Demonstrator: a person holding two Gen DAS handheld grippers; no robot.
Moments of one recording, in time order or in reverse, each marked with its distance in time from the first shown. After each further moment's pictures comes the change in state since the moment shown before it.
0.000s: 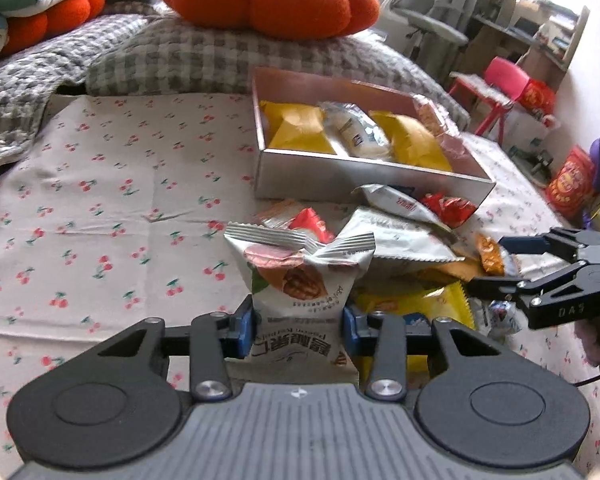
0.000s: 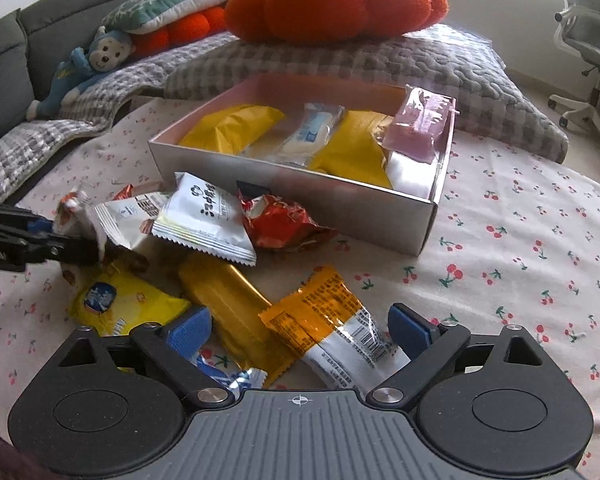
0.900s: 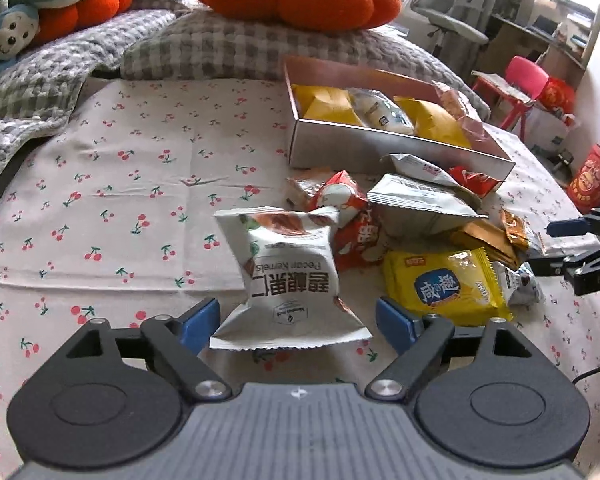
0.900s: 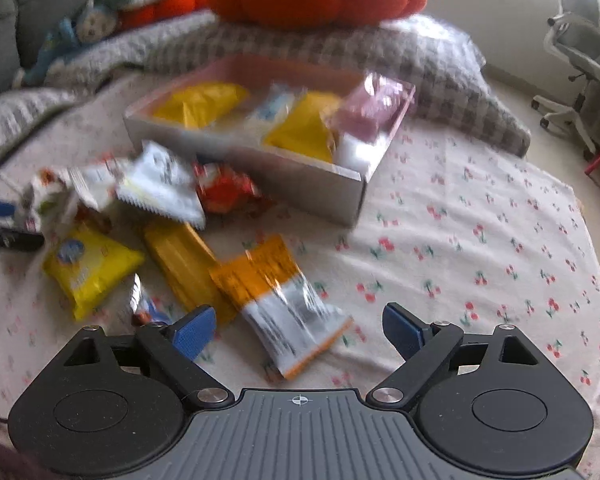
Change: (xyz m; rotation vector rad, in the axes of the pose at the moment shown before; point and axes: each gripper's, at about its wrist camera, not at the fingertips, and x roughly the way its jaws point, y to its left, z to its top) left arm -0.010 0.003 -0.026 -0.009 -0.027 0.072; right arm -0.020 -0.022 -0.008 -0.066 0.091 -0.095
